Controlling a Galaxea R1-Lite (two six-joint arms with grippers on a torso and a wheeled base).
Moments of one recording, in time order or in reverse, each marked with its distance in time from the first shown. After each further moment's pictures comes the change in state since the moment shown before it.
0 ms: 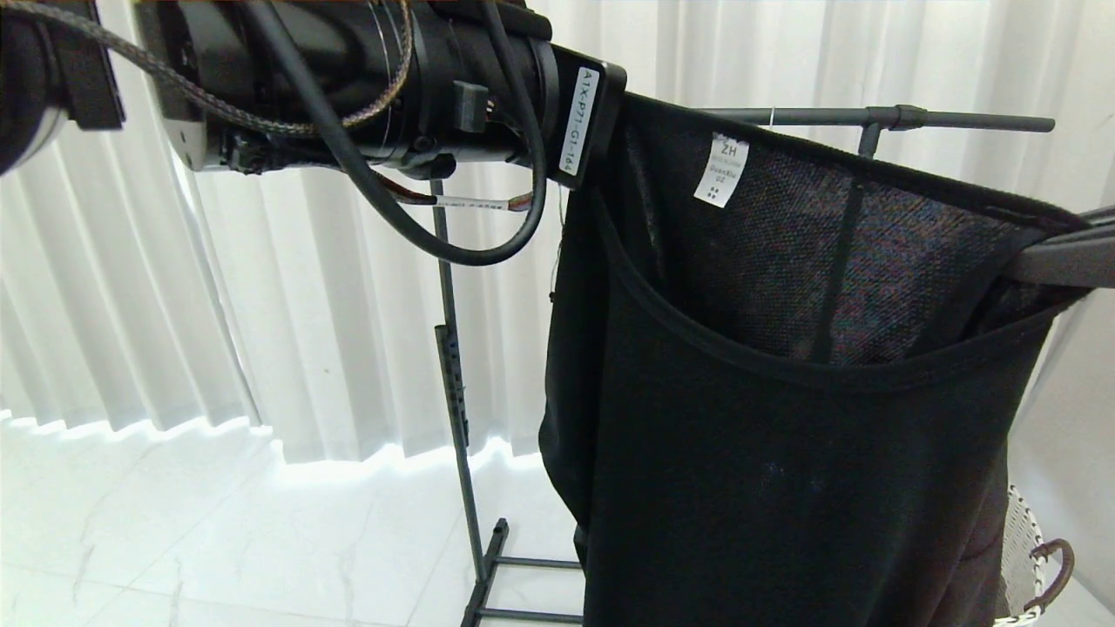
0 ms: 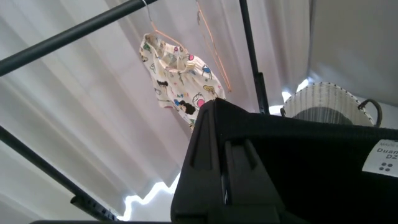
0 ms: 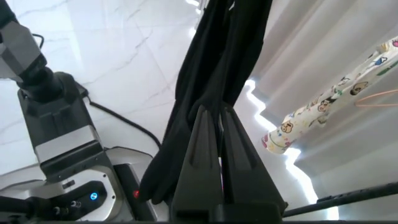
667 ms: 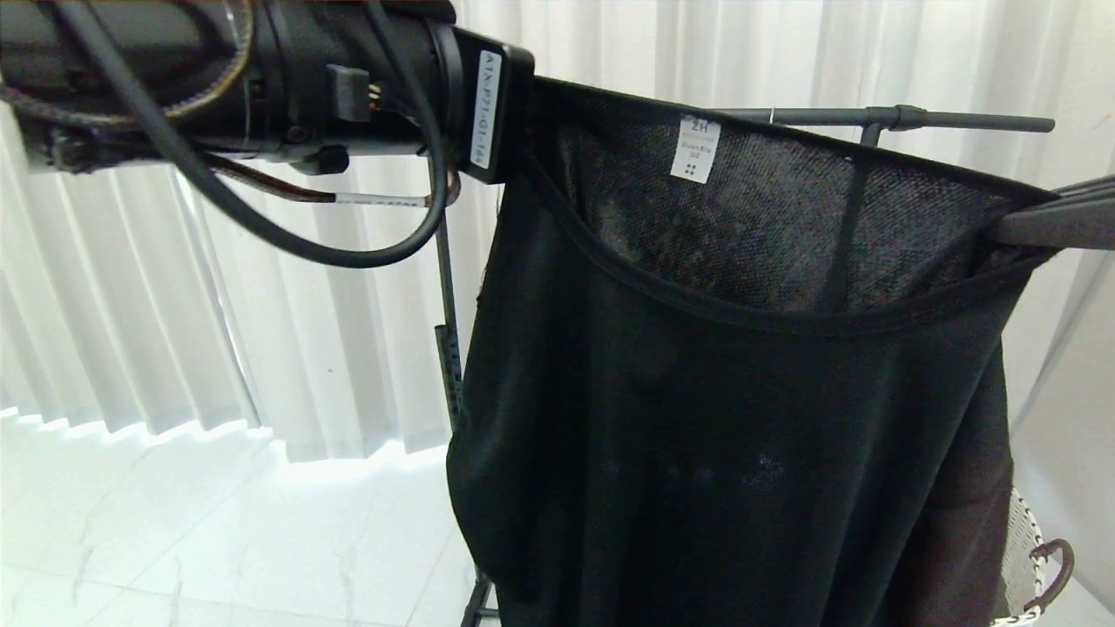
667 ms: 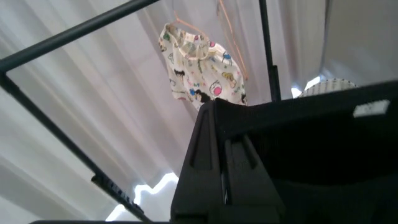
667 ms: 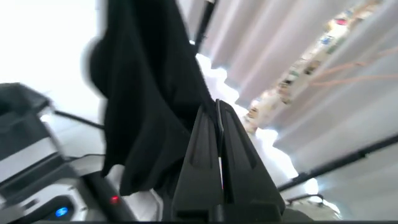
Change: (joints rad) left arm 0.044 -0.102 0.093 0.000 0.000 0.001; right arm -0.127 0.013 -0.016 0.000 0.005 -0.016
